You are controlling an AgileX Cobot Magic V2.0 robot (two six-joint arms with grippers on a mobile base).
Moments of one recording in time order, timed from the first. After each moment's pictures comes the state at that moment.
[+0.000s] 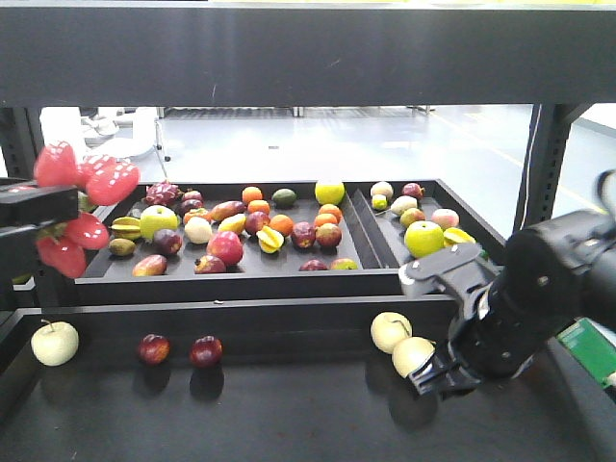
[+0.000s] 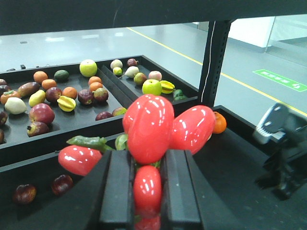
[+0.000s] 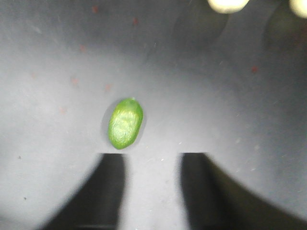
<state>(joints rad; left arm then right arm) -0.43 0.98 -1.25 -0.02 0.53 -0.04 0.32 1.71 -1.52 -0.14 0.97 -0.05</state>
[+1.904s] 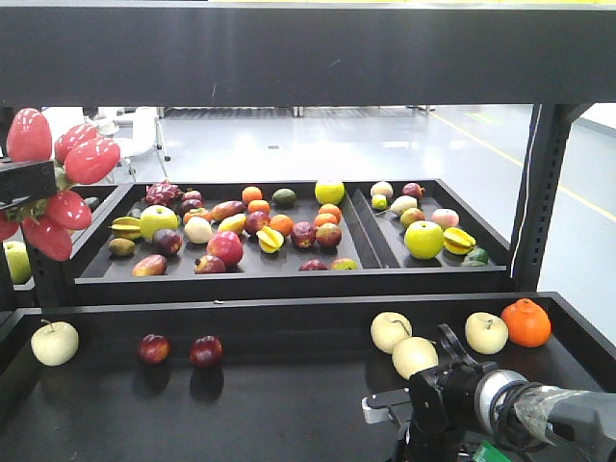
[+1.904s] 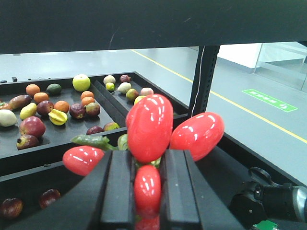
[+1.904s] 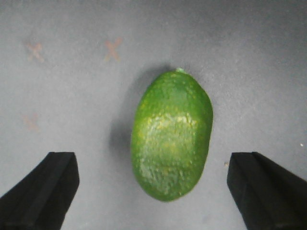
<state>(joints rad) -0.43 0.95 -1.25 -0.07 0.49 -0.04 0.32 2.22 -1.52 -0.05 0.73 0.14</state>
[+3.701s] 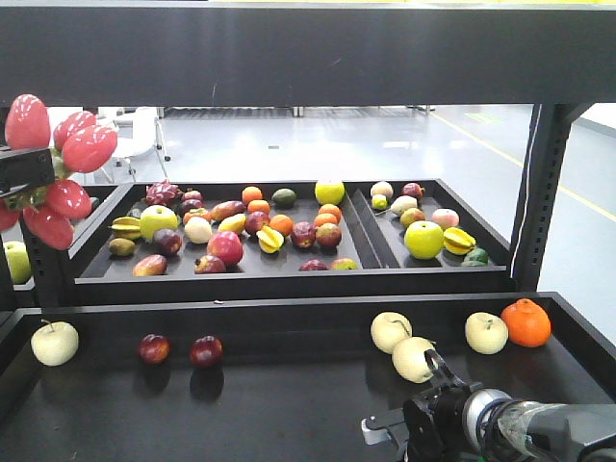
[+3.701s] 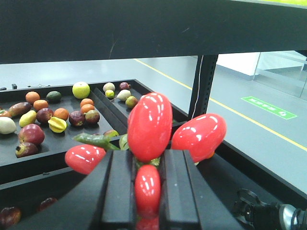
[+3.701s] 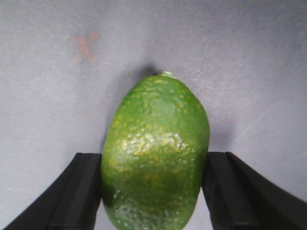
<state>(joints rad) -0.43 0.95 -1.25 -0.07 0.46 -0.04 0.32 2.30 -1.52 -0.14 0.68 0.16</state>
